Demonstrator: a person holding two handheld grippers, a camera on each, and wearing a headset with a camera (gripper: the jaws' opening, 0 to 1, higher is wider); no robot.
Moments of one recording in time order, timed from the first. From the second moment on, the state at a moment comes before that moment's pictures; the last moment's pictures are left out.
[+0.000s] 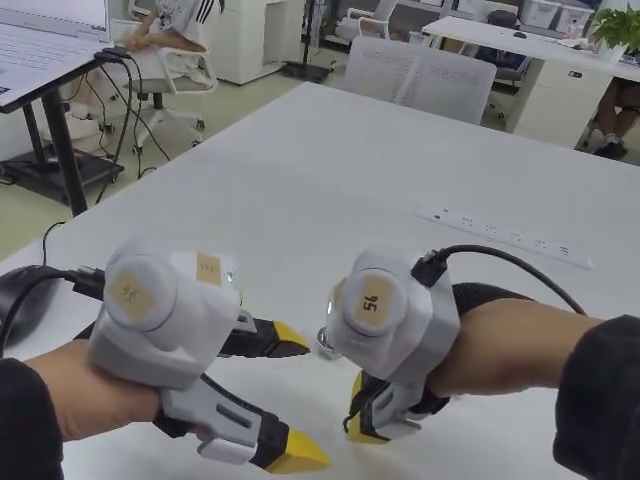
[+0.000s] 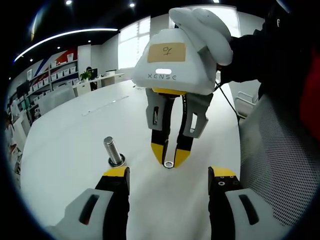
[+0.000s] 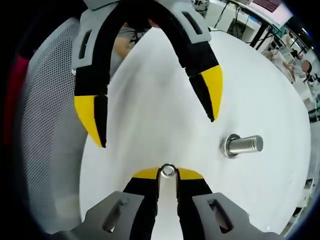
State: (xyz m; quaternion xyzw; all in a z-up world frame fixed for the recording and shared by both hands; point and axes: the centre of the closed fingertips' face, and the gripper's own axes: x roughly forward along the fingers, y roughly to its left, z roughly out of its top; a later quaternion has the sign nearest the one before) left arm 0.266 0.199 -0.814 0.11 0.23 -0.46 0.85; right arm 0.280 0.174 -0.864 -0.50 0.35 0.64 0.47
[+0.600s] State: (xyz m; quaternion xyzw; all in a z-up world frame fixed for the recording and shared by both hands) left arm 0.265 0.199 -0.815 0.11 0.23 -0.46 0.85; right arm 0.297 0.138 -0.831 -0.47 0.36 0.61 0.53
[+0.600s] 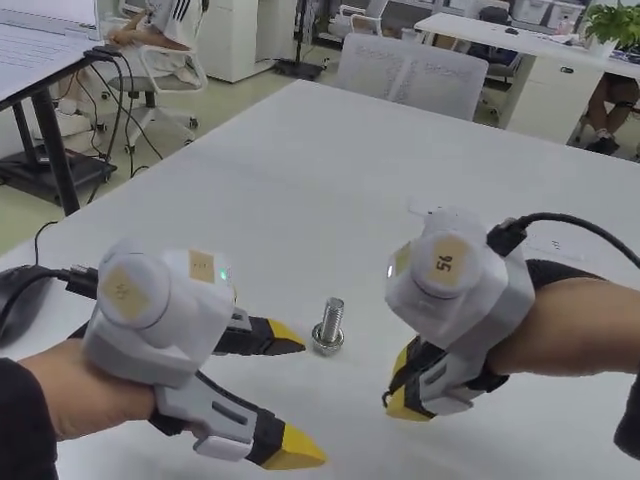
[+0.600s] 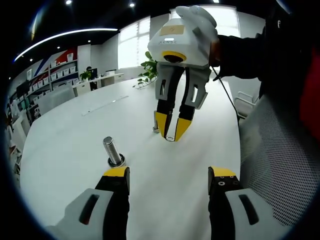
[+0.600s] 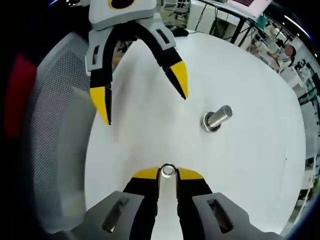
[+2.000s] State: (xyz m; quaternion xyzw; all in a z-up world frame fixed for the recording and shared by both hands) left arm 0.265 0.198 -0.821 0.11 0.24 -0.46 0.85; right arm 0.361 0.081 -0.795 -0.46 0.36 0.55 0.59
